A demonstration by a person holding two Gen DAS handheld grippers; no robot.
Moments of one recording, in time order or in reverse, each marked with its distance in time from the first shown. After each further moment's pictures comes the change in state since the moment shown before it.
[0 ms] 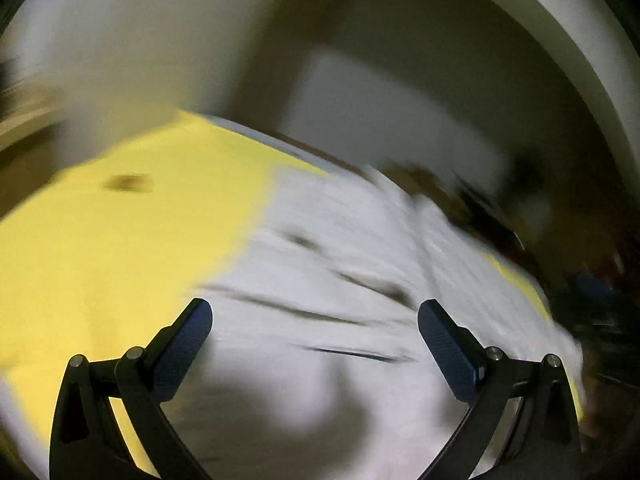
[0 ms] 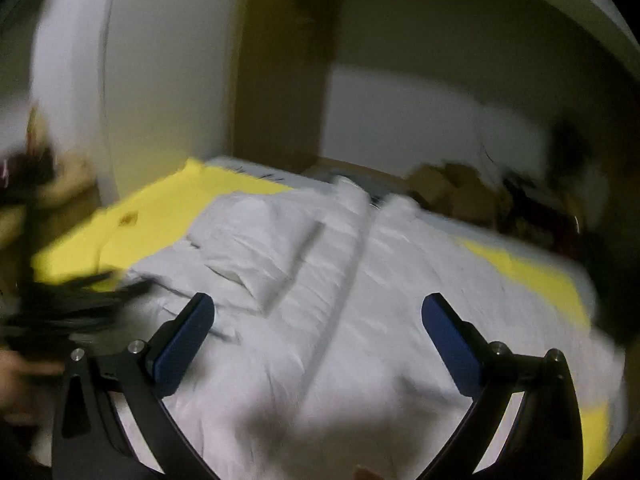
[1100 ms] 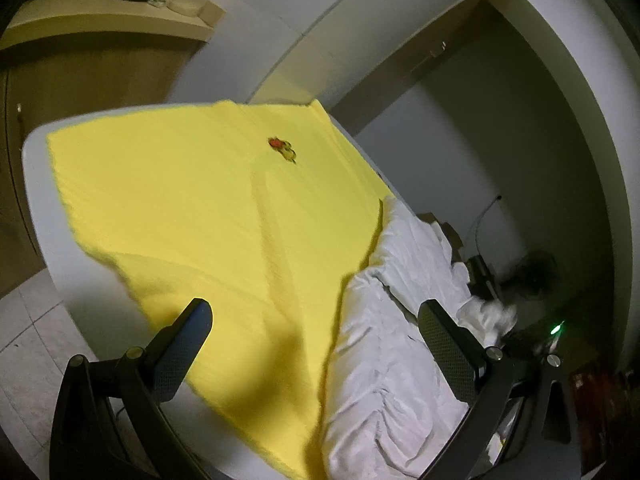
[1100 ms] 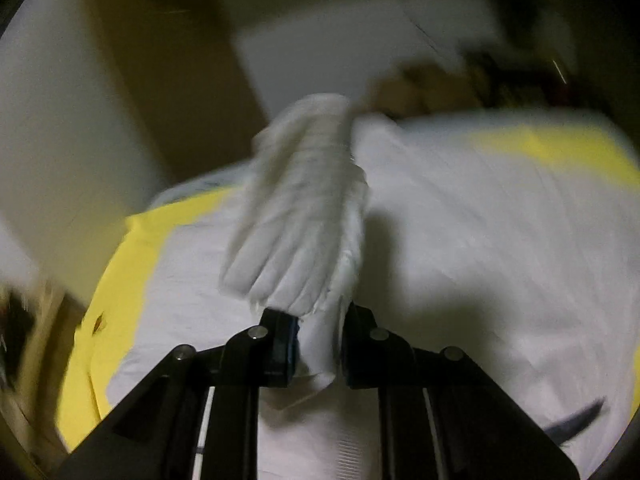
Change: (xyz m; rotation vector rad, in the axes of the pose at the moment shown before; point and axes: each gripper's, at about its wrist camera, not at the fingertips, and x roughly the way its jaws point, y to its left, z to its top) left arm -0.056 0.137 -0.026 -0.349 0.053 -0.030; right arm 0.153 -0.107 -0.024 0.649 0.216 0.032
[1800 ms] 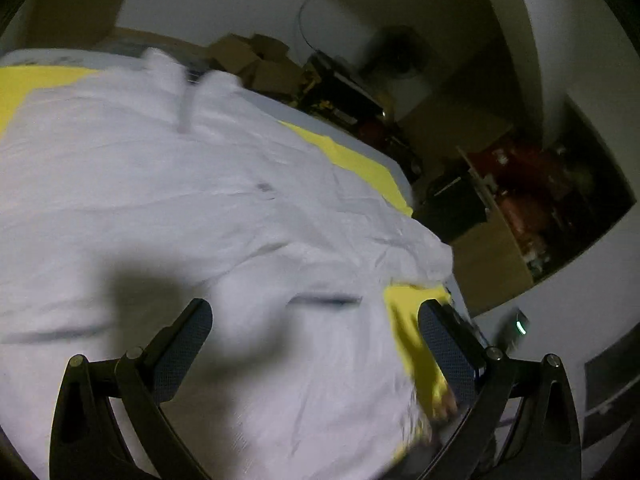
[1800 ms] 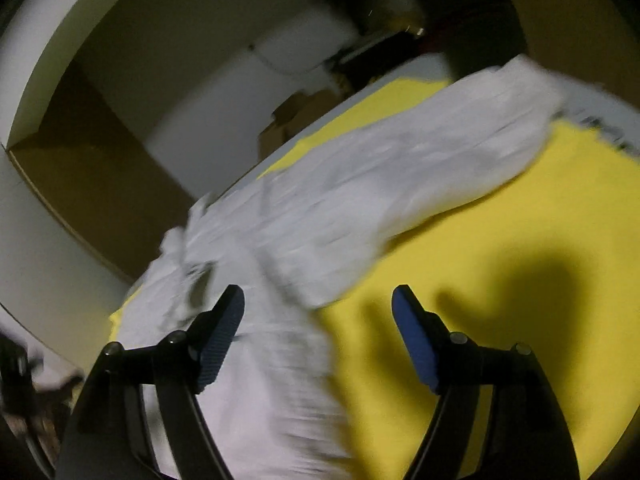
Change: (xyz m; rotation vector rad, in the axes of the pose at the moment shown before) left arm 0.201 -0.376 -0.138 0.567 0.637 -0.378; right arm -0.166 -0.275 -0.077 0.345 -0.241 -0.040
